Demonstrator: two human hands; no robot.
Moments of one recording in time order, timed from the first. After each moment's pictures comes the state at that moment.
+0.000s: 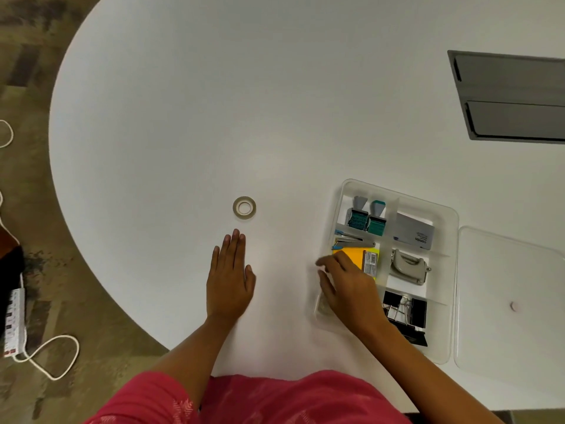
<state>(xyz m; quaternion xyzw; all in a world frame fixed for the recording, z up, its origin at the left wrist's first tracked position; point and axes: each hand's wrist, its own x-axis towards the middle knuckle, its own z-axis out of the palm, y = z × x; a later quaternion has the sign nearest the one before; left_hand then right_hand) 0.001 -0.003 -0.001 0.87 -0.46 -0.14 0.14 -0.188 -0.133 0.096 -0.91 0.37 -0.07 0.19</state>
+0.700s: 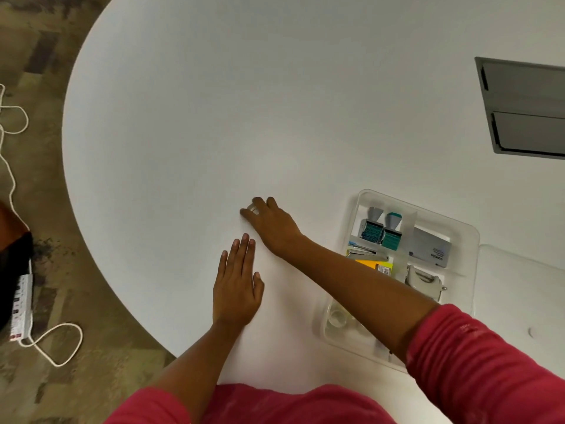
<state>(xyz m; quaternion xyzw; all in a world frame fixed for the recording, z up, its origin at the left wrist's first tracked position) 0.000 -0.005 -0.003 0.87 -0.45 -0.14 0.13 -0.004 -0.173 0.051 -0.97 0.18 0.12 0.12</state>
